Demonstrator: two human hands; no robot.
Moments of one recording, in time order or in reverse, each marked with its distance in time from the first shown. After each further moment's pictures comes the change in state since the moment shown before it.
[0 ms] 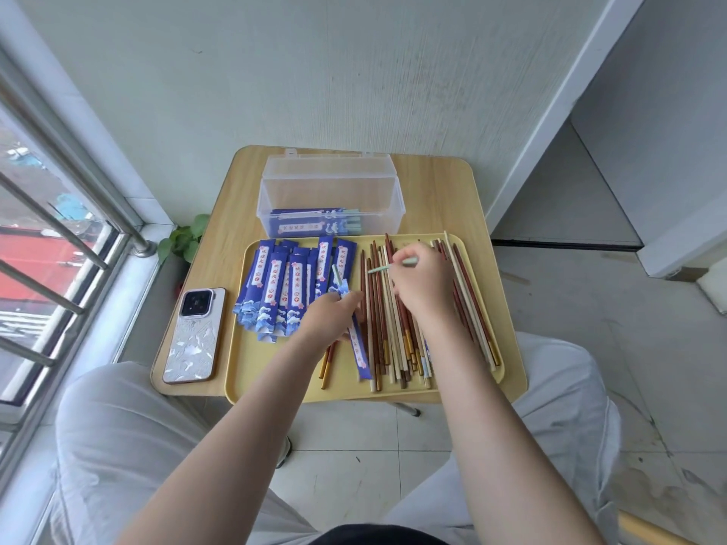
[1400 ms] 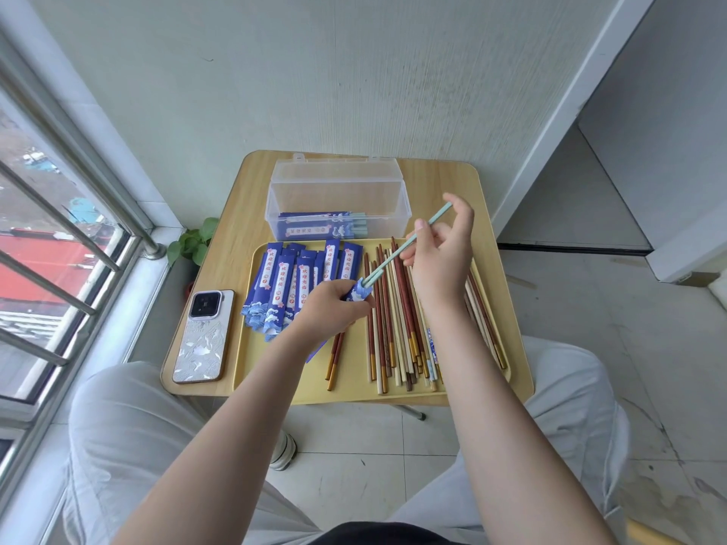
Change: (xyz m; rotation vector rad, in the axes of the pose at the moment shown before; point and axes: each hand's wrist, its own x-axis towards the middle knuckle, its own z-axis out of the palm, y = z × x) left_hand -0.019 0.017 -0.020 0.074 -0.067 0.244; right_hand 0.007 -0.017 -0.004 0.441 0.280 -0.249
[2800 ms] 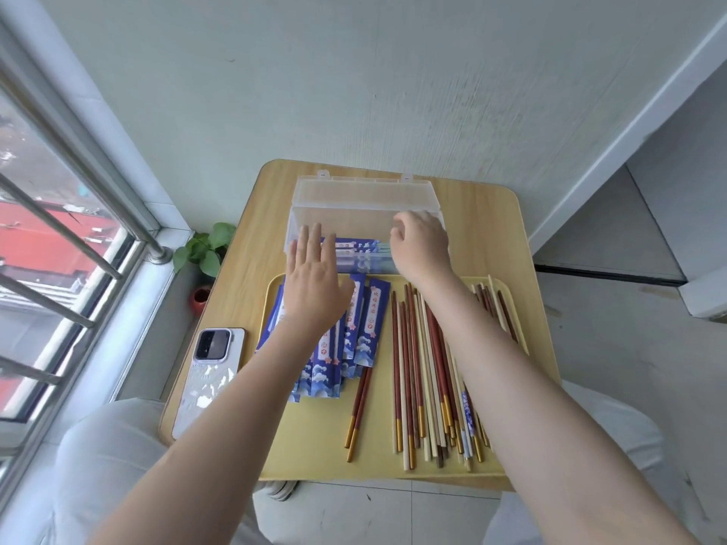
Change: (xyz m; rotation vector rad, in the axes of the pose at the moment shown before) left_hand 0.112 -0.018 -0.062 0.794 0.479 0.216; right_hand 0.102 0.033 0.108 -0.864 -0.495 -0.142
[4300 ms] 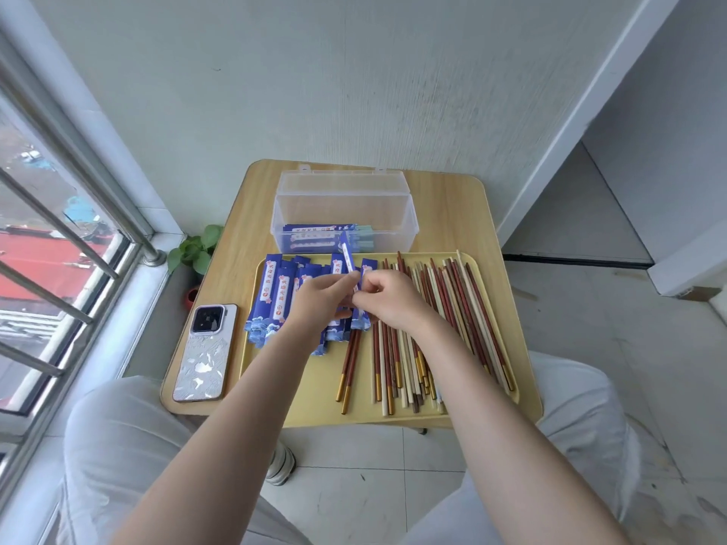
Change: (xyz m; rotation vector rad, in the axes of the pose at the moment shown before) left_hand -0.078 0.038 -0.017 -1.132 -0.325 -0.374; right_hand -0.126 0.010 -0.010 0.563 -0.356 0.044
